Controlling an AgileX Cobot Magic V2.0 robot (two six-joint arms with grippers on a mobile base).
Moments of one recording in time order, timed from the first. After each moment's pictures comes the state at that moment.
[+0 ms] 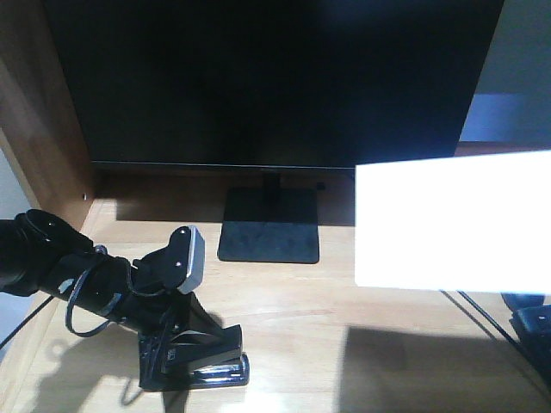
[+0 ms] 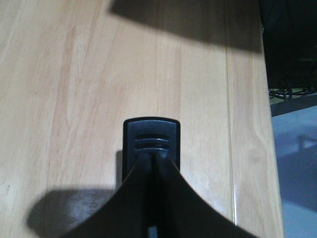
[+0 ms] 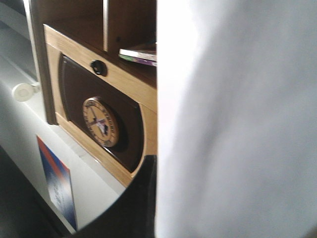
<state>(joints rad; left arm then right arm) -0.28 1.75 -0.86 -1.12 0.87 1.99 0.16 0.37 -0.21 -0.19 -0.73 1.45</state>
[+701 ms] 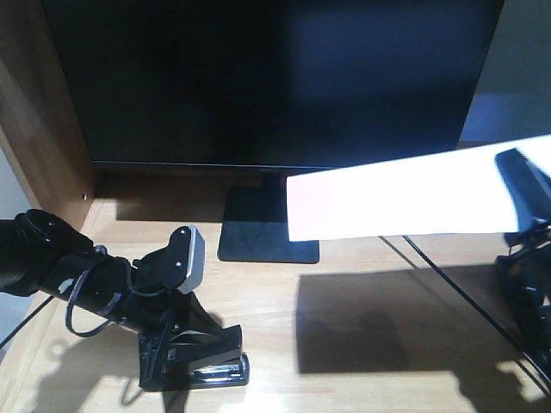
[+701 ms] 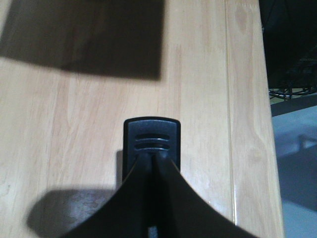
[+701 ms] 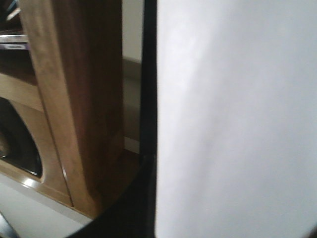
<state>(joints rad) -0.28 1.75 -0.86 -1.12 0.87 1.99 0.16 1.09 -0.21 -0.19 -1.15 1.51</state>
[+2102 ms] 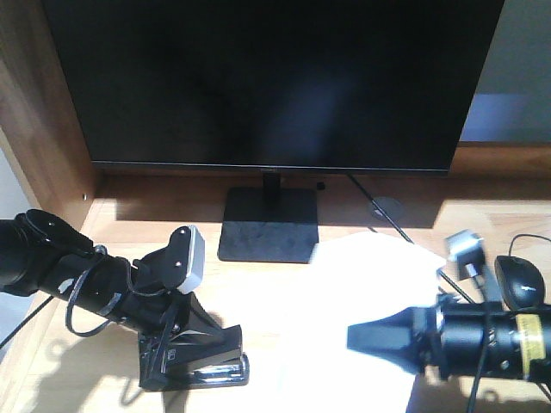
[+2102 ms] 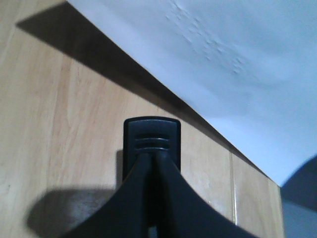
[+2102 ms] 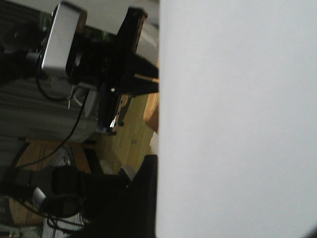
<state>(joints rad) -0.28 1.75 -0.86 -1.12 0.87 1.99 -0.02 1.44 -0.42 -1.61 -1.16 1.92</state>
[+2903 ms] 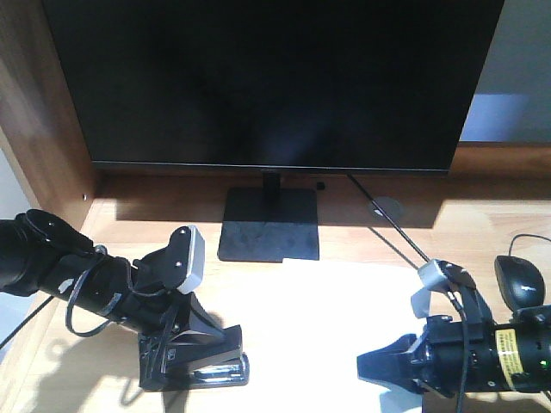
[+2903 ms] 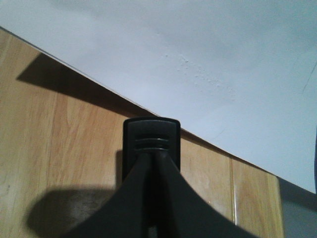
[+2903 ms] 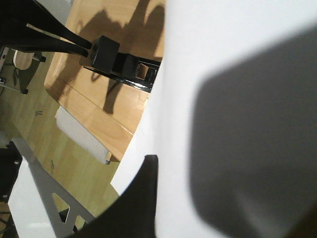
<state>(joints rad) -0.28 1.75 -0.86 -1.12 0.87 1.99 0.04 1.46 -0.42 -1.75 -0.88 1.80</state>
